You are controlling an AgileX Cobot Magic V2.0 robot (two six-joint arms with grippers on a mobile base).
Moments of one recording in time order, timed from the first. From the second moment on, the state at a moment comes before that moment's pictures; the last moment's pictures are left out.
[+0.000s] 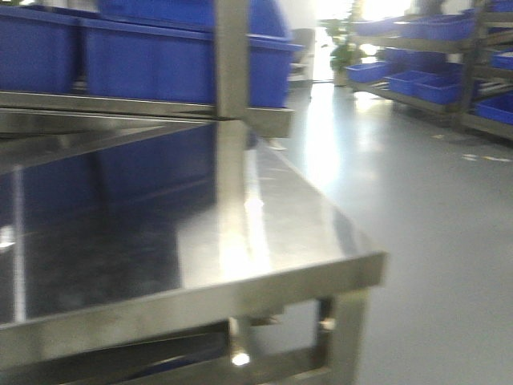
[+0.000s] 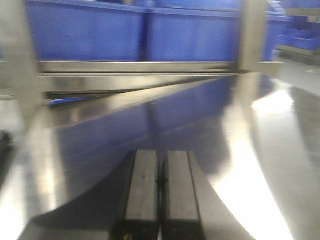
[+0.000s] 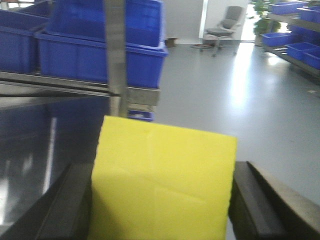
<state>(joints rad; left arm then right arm) -0.03 -0.01 0.00 0.23 0.13 -0.20 0.33 0.10 -0.56 -0.15 0.60 0.14</state>
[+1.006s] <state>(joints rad) -0.03 -0.01 0.00 0.23 0.13 -0.20 0.33 0.10 -0.56 -0.15 0.61 0.14</state>
